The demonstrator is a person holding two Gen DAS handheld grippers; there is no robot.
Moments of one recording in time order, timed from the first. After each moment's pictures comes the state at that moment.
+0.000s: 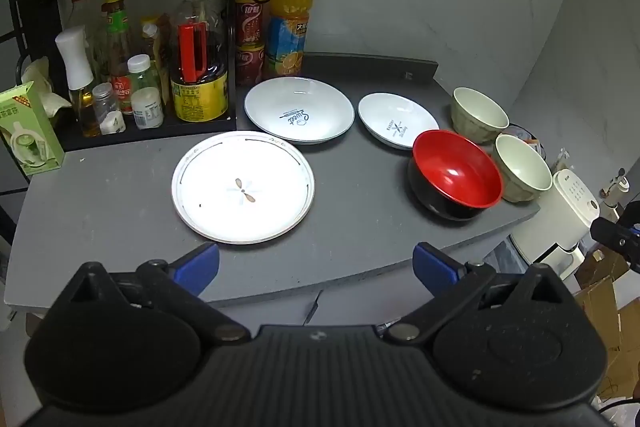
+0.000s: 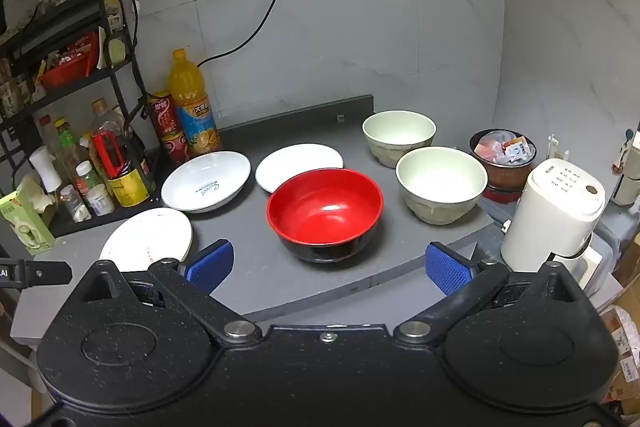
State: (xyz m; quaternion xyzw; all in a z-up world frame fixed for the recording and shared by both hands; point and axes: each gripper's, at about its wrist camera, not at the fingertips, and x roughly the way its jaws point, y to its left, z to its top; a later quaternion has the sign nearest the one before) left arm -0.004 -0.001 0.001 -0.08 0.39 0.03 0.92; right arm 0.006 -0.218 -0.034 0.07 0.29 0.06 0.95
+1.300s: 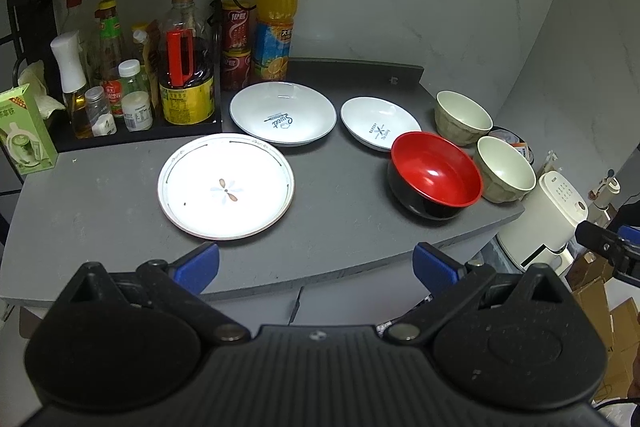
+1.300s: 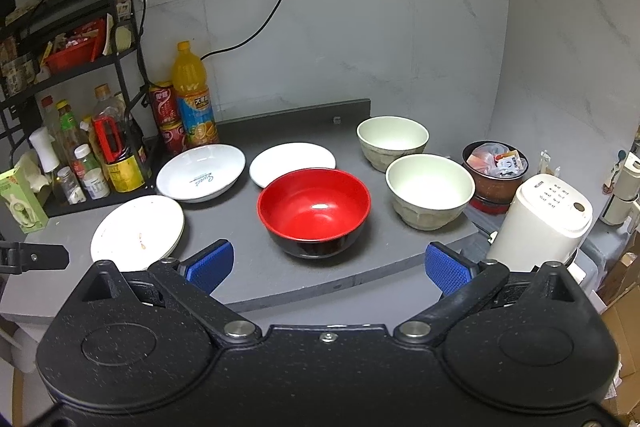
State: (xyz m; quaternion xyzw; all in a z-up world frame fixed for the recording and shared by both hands) left arm -0.014 -0.021 0.007 -0.10 0.39 0.03 0.91; right arm -0.005 -0.225 -0.029 0.02 0.31 0.06 0.95
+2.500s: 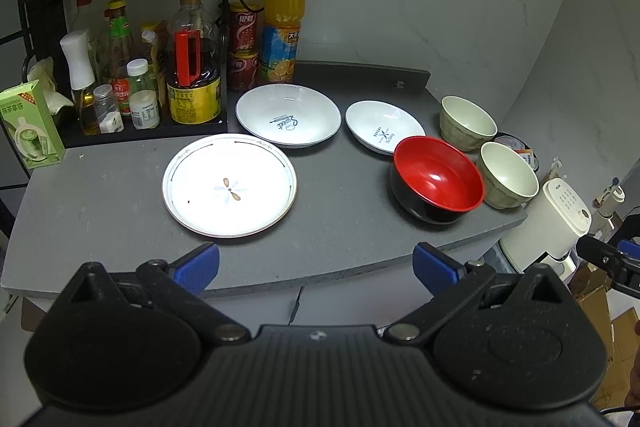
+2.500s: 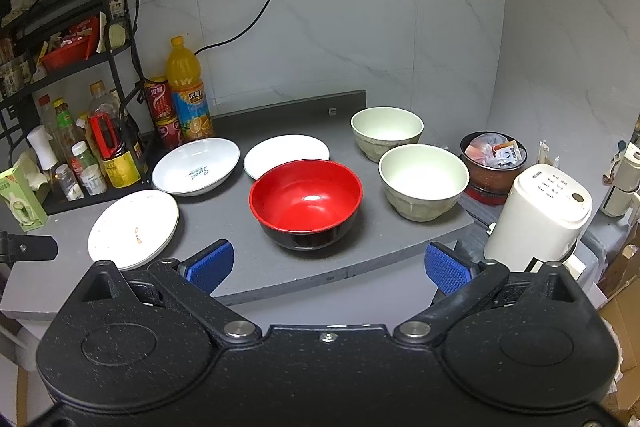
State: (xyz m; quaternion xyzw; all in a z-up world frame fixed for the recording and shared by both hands) left arm -0.020 -0.023 0.009 -0.10 0.39 0.04 0.91; right arm -0.003 -0.242 -0.033 0.03 0.31 0.06 0.95
